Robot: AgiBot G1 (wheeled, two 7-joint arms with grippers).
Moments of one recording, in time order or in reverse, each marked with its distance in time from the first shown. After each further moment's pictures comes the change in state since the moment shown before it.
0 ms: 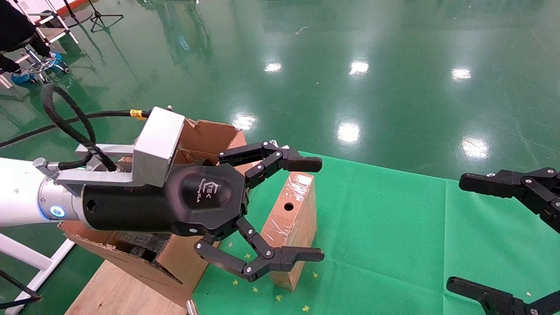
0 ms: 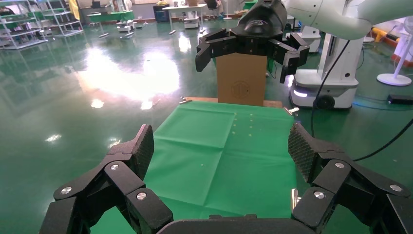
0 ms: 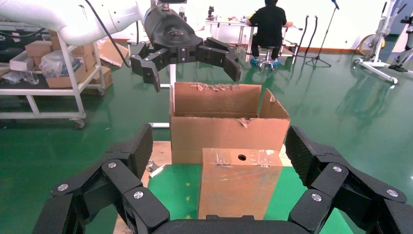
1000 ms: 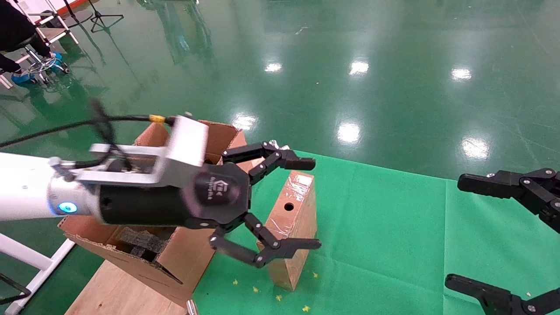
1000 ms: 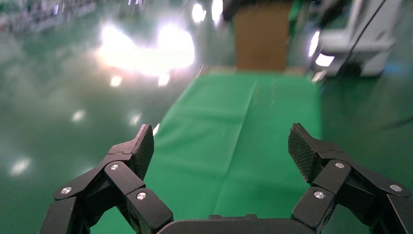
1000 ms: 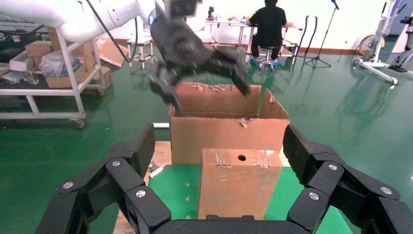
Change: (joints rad) left arm -0.037 -0.023 0.033 -0.046 0.149 -0.073 -0.001; right arm 0.000 0.000 0.000 0.000 0.000 0.000 0.000
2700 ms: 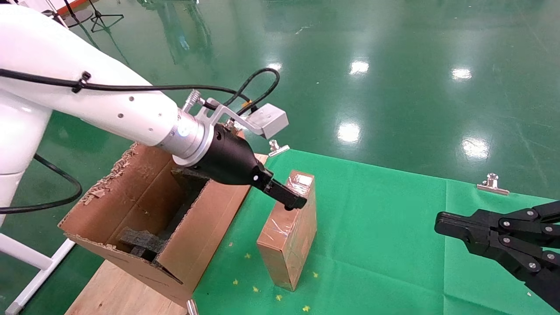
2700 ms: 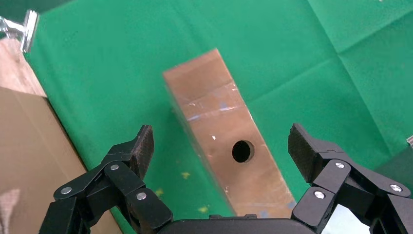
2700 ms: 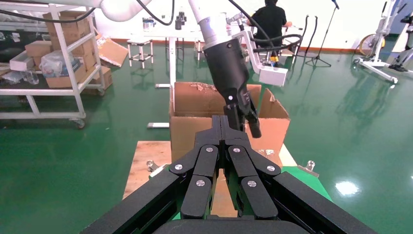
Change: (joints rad) left arm -0.596 0.301 0.496 -0.017 0.883 0.128 -1.288; right arm 0.000 0.001 -0.002 -0.001 0.001 0.001 -0.001
